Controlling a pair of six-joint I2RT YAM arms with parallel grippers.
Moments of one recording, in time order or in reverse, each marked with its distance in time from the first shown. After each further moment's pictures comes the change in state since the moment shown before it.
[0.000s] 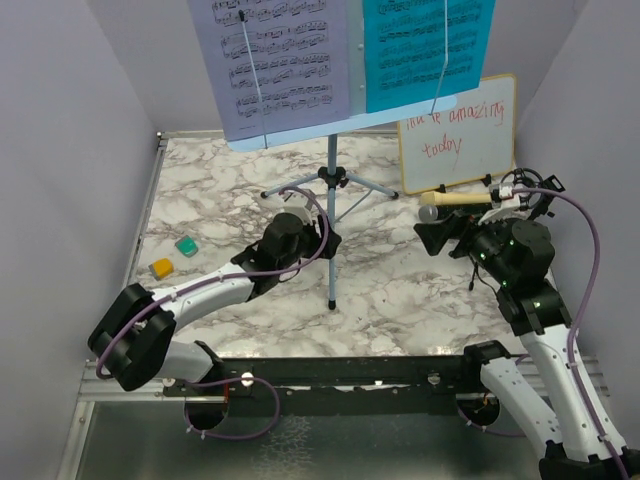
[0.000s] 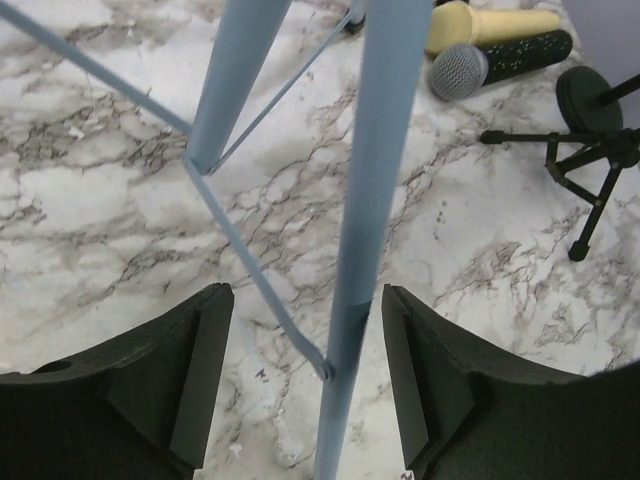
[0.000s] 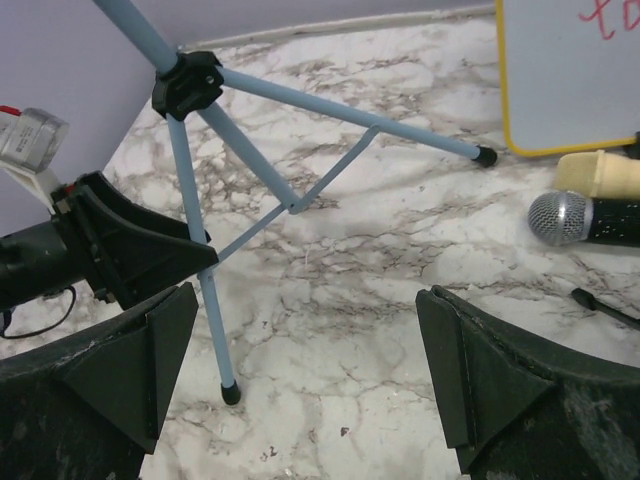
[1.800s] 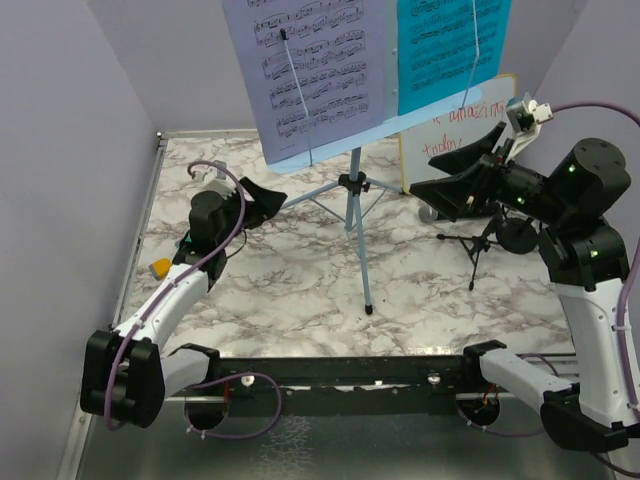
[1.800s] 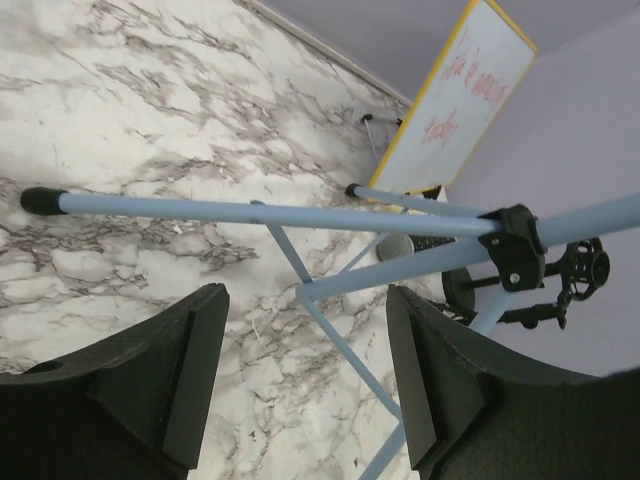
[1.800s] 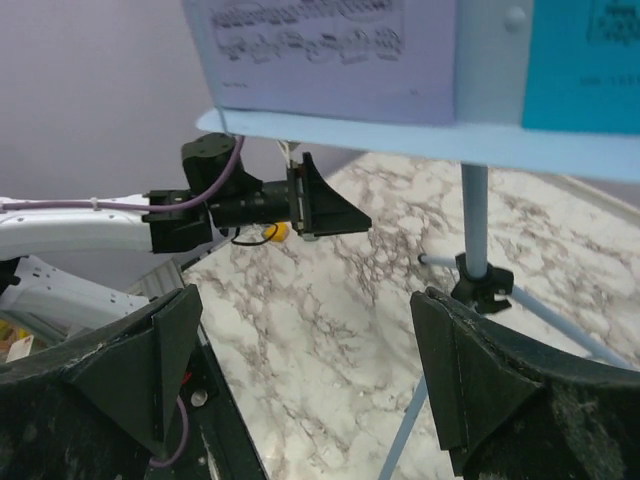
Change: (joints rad) left arm 0.464 -0.204 -0.082 0.068 0.350 -0.294; right arm 0.026 0.386 0.737 -0.189 -0.507 -0.042
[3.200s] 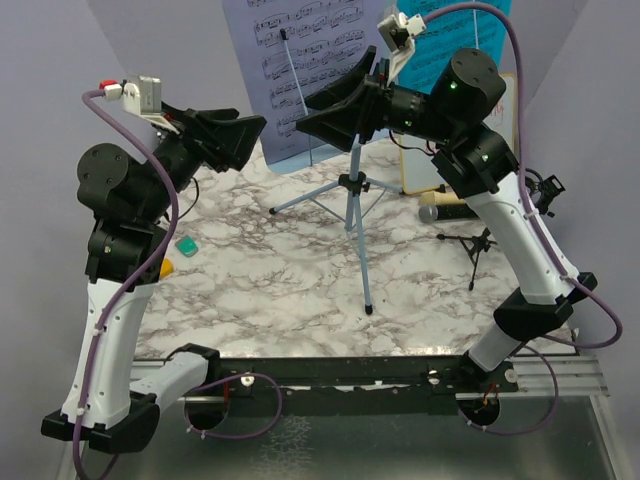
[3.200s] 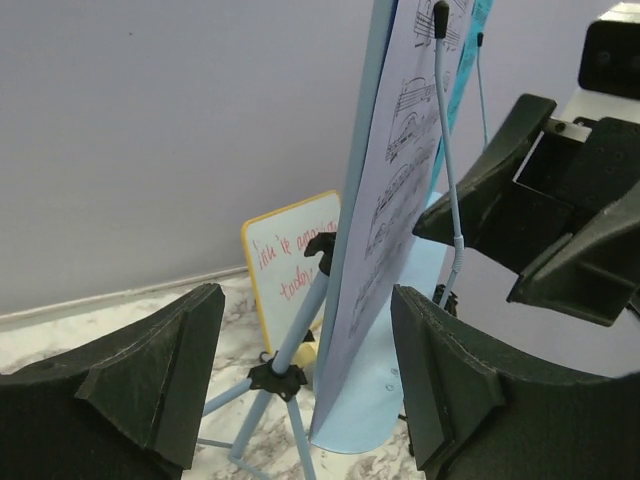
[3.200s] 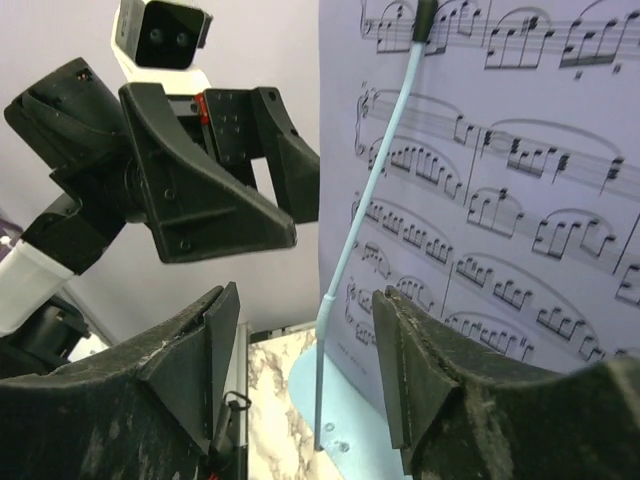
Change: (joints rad) left arm 0.030 -0.132 0.889 -0.544 0.104 0.299; right arm 0.476 0.650 0.692 0.204 0.100 0.026
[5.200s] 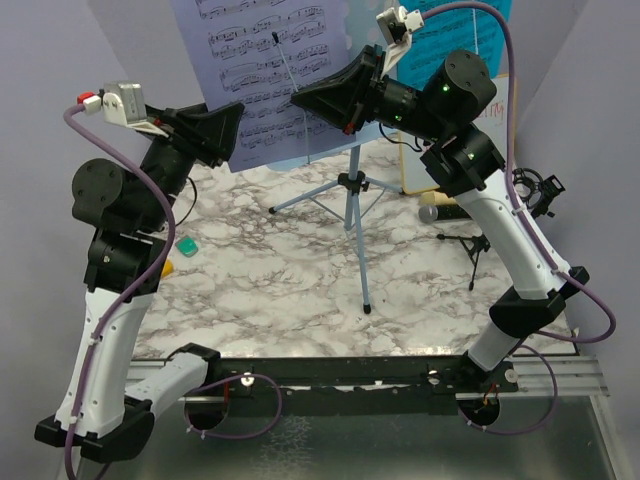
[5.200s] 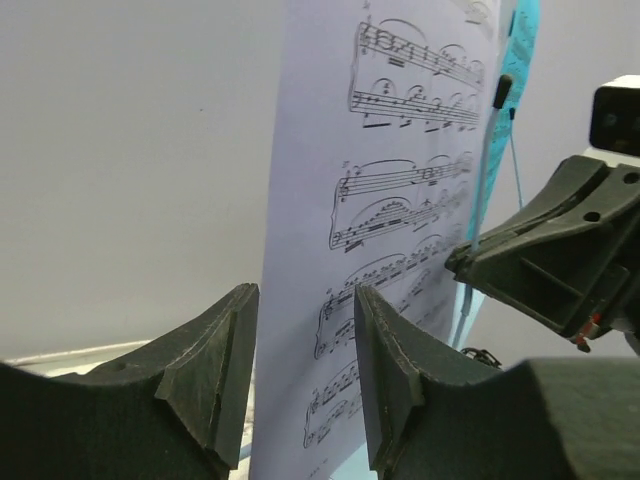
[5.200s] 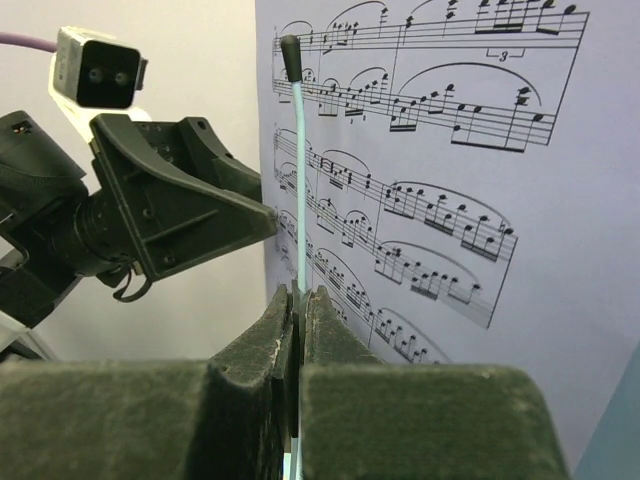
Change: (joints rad) left arm -0.056 -0.013 -0.019 0.073 -0.201 0.055; right arm 0.008 0.045 0.008 0.134 0.087 0.017
